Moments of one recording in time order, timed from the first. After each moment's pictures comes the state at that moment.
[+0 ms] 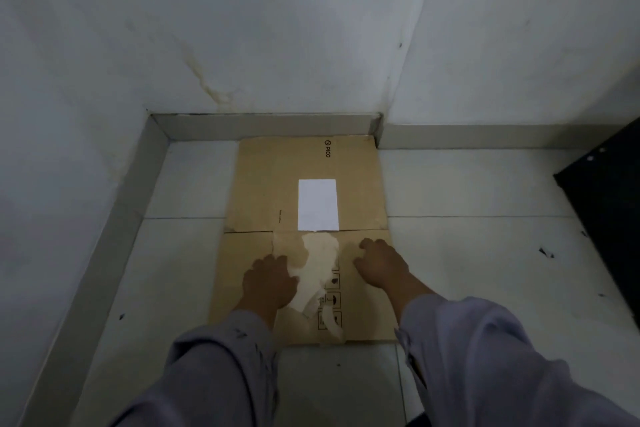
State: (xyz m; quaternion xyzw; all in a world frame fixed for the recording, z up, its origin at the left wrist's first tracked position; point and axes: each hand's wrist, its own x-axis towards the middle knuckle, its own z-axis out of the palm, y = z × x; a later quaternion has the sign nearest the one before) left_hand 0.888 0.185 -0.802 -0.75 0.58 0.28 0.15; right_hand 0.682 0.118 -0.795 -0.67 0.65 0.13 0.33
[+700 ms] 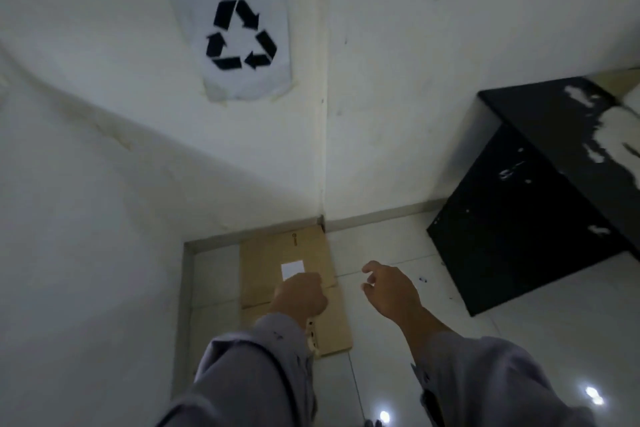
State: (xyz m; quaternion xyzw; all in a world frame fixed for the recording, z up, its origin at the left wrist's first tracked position) left_hand 0.784 0.195 -0.239 -0.63 0.68 0.33 0.19; right_hand 0.596 0.208 -0.253 -0.64 0.71 -0.02 0.31
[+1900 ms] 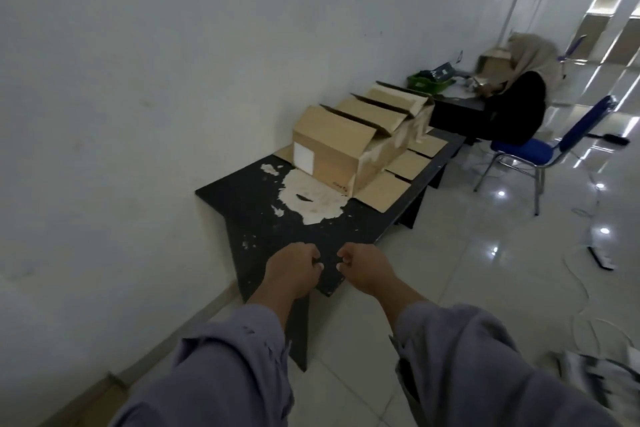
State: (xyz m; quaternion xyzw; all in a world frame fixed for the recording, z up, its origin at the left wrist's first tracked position) left_hand 0.280 0.240 -0.032 -0.36 0.92 0.17 -0.04; right_hand 0.143 0.332 -0.038 -0.48 0.85 -0.15 0.15
